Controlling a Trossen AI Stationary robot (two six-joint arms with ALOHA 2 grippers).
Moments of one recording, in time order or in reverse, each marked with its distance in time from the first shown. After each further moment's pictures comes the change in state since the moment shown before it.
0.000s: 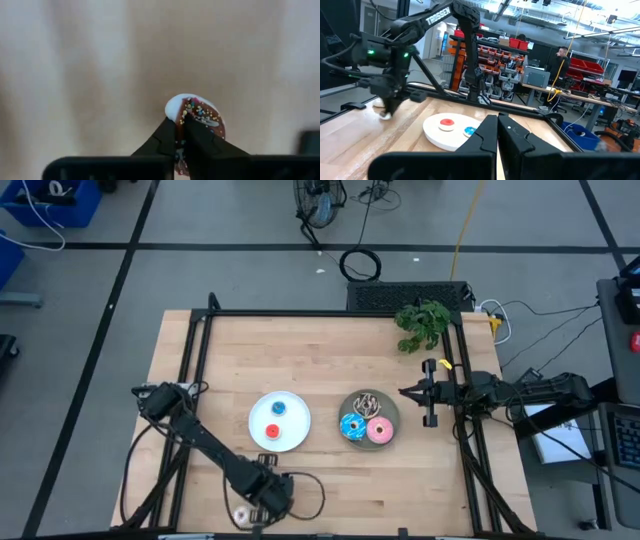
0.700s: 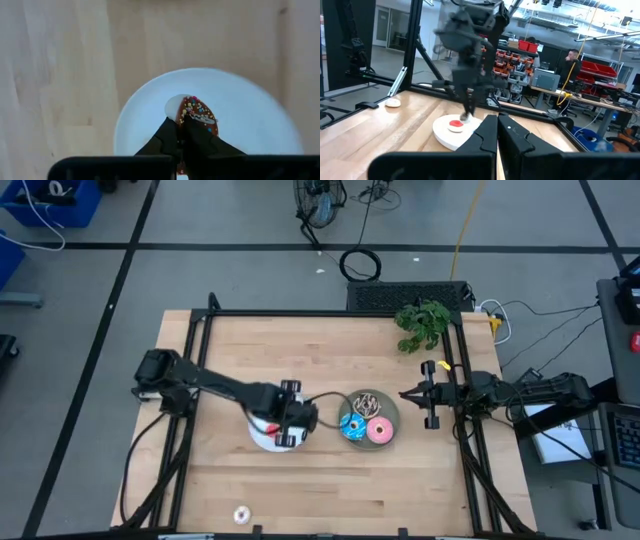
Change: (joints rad) left arm 0.461 -0.215 0.002 -0.107 -0.288 0.554; right arm 0.000 0.000 0.000 0.002 -0.054 0.000
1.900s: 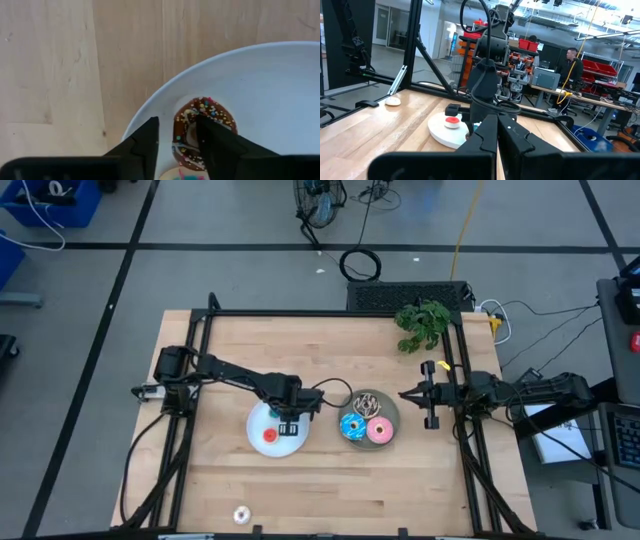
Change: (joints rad) left arm 0.162 0.119 -0.129 0.123 0.158 0.039; right arm 0.000 0.000 0.000 -0.009 0.001 -0.001
